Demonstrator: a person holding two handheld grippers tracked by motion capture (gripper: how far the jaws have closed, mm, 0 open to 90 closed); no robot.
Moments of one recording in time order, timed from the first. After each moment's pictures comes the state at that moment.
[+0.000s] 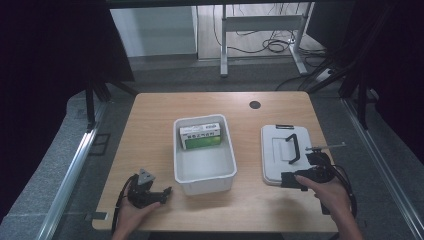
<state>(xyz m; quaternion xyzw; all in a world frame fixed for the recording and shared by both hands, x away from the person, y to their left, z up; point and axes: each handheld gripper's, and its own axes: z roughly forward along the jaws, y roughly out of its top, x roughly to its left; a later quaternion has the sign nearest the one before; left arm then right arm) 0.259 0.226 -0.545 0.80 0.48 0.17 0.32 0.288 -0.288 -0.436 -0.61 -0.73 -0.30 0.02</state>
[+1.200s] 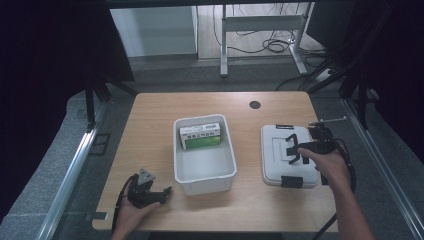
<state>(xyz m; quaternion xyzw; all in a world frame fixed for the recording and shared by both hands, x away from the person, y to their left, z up) 0.259 0.226 -0.545 0.80 0.48 0.17 0.32 0.353 -0.301 -0.414 -0.65 -0.71 -0.27 -0.01</state>
